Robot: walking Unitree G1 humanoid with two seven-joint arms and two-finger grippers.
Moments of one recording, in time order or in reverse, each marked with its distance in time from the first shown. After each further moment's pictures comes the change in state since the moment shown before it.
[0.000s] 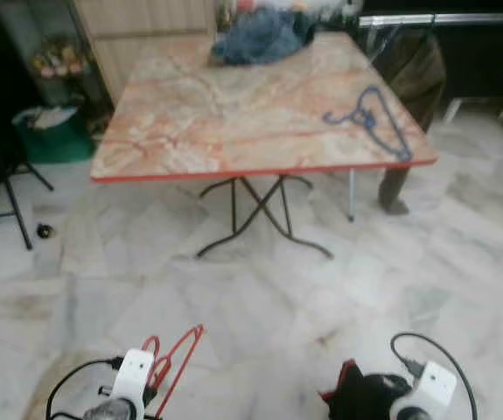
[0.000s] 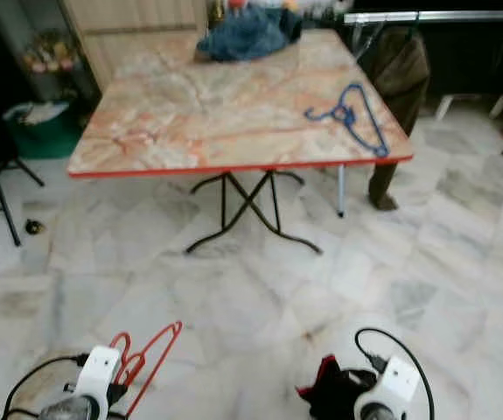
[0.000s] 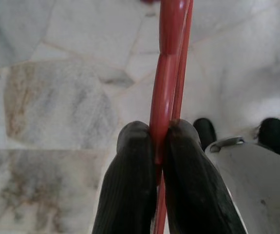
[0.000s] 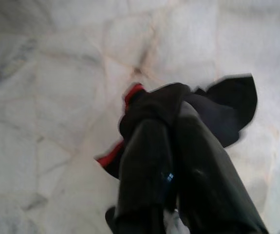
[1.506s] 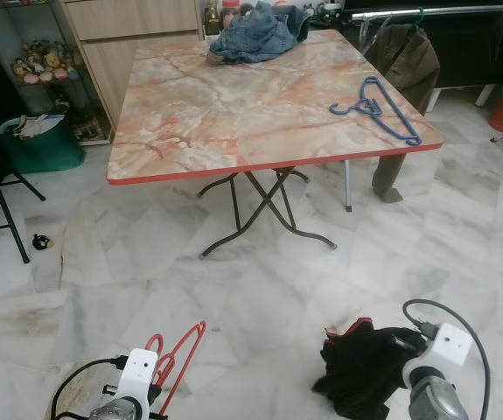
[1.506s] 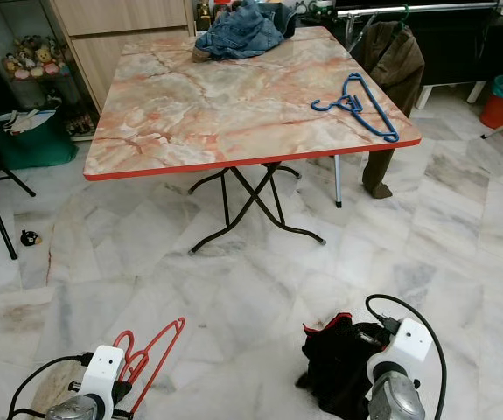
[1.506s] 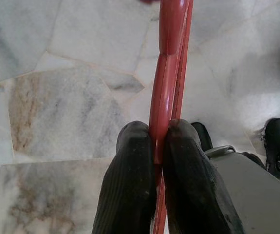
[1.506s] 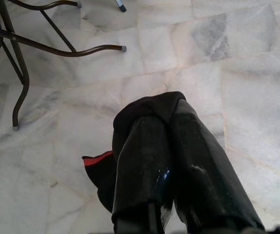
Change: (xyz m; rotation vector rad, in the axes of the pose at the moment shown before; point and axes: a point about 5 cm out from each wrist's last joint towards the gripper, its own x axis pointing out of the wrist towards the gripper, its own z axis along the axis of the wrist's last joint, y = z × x) left arm 0.001 -0.004 0.002 -0.015 -0.019 0.015; right arm 0.010 0.018 0.059 -0.057 -0.237 0.088
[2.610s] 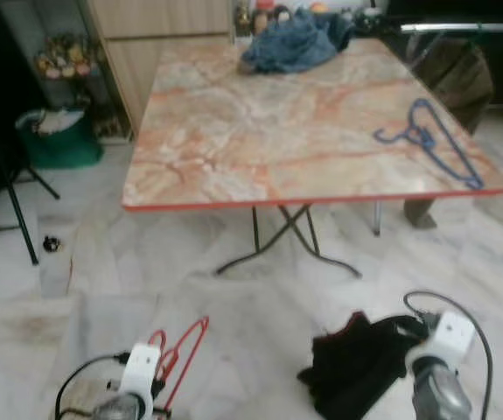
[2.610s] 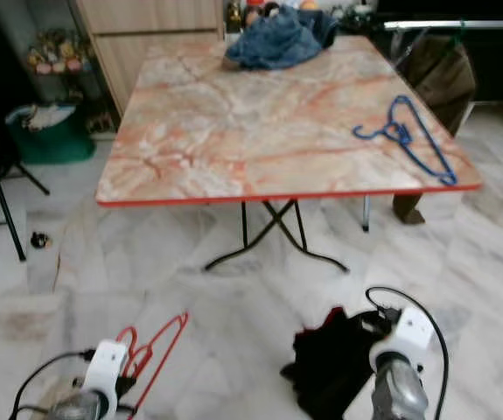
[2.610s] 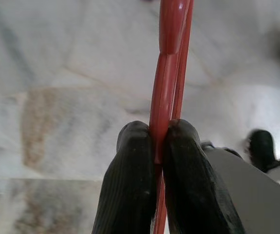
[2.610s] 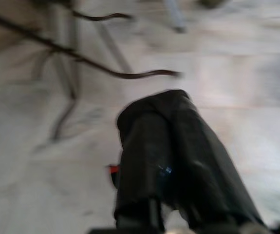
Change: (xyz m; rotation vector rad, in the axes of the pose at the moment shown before) left arm -0.002 0.005 -0.006 -0.016 0.014 0.007; right arm 0.006 0.024 0.012 -0.037 -0.056 0.099
